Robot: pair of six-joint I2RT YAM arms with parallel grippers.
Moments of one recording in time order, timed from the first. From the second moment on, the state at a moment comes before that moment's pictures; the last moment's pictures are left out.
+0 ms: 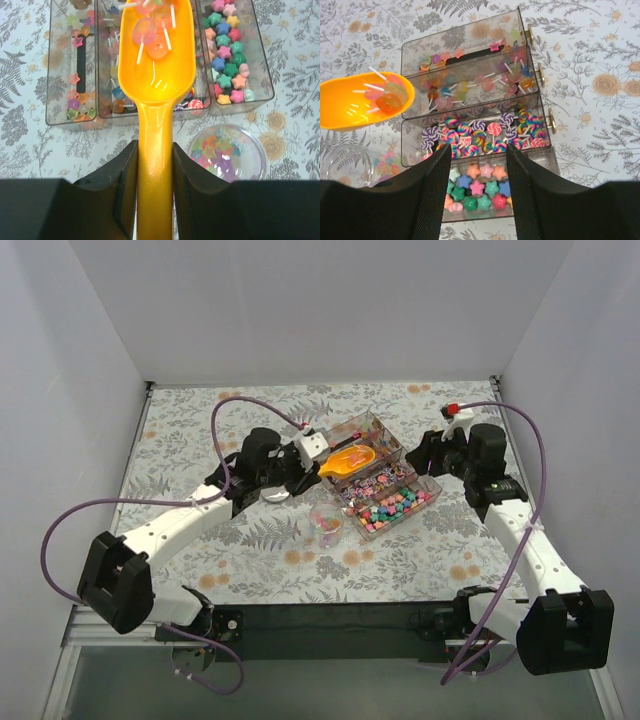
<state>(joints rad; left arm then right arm) -0.63 1.36 0.97 -0.09 0.37 0.30 0.15 1.10 0.82 -0.13 -0.40 0.10</state>
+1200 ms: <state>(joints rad) -0.49 0.99 0.87 -0.67 0.51 0.69 0.20 0.95 0.66 -0.15 -0.41 0.13</state>
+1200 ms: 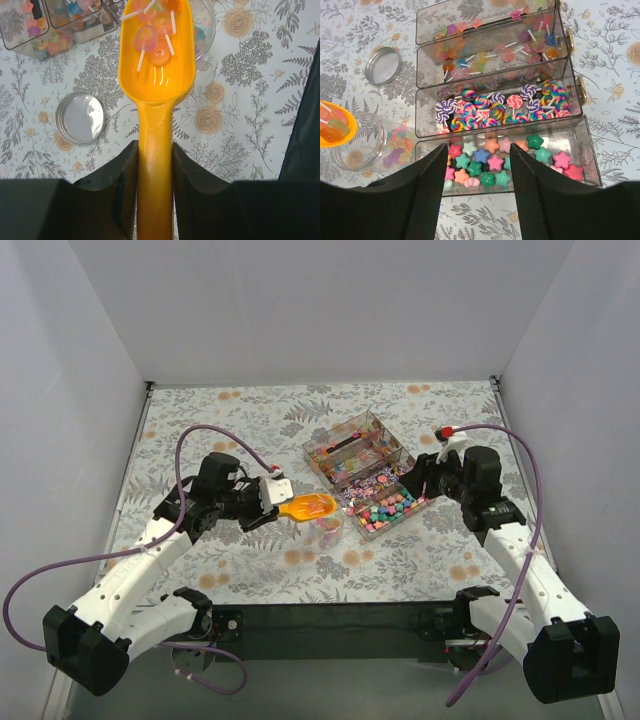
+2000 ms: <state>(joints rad) -0.55 1.05 1.01 -0.86 0.36 0.74 0.21 0.90 0.62 -0.15 -0.35 0.14</state>
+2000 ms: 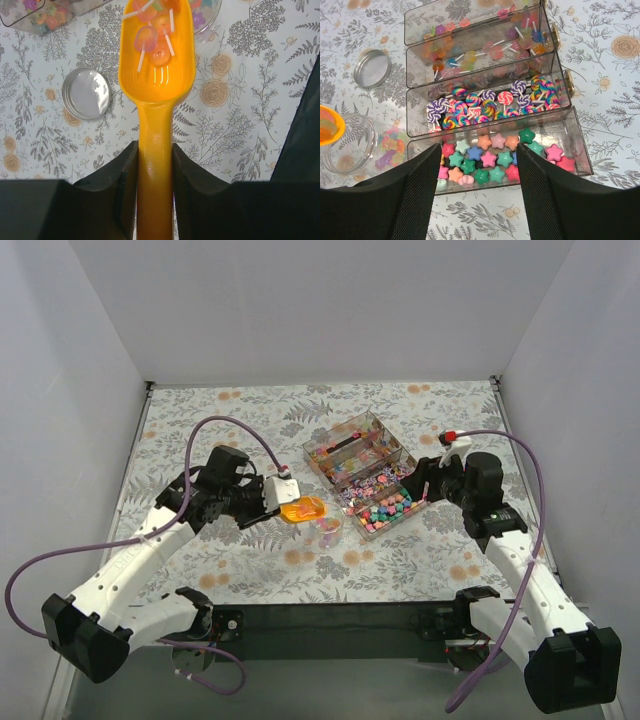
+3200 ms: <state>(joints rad) -0.78 1.26 1.27 -1.09 0.08 0.71 0.21 0.85 0.58 -0.15 -0.28 0.16</state>
